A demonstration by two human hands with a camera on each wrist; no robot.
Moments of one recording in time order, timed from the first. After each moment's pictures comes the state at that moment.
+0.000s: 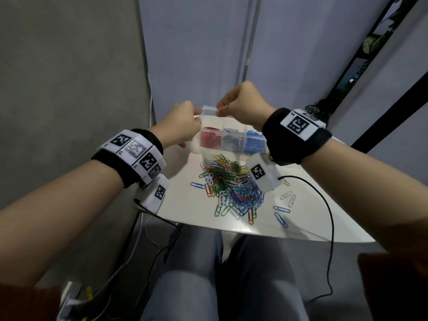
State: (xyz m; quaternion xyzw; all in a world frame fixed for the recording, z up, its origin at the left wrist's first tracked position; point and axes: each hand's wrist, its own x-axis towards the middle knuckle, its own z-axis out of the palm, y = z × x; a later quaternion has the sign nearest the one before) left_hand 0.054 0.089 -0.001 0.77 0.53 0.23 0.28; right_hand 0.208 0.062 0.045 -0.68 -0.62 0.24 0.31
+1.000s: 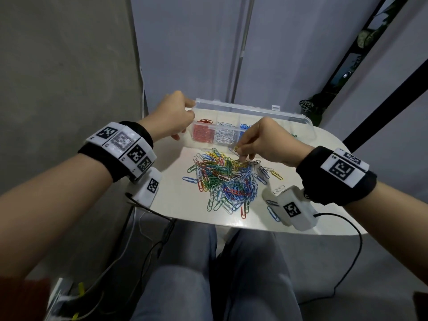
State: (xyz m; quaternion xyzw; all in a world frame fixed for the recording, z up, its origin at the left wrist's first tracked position) left_hand 0.057 0.093 -0.003 0.74 0.54 0.24 0.31; right_hand 0.255 -0.010 0.012 -0.66 -0.66 0.29 0.20
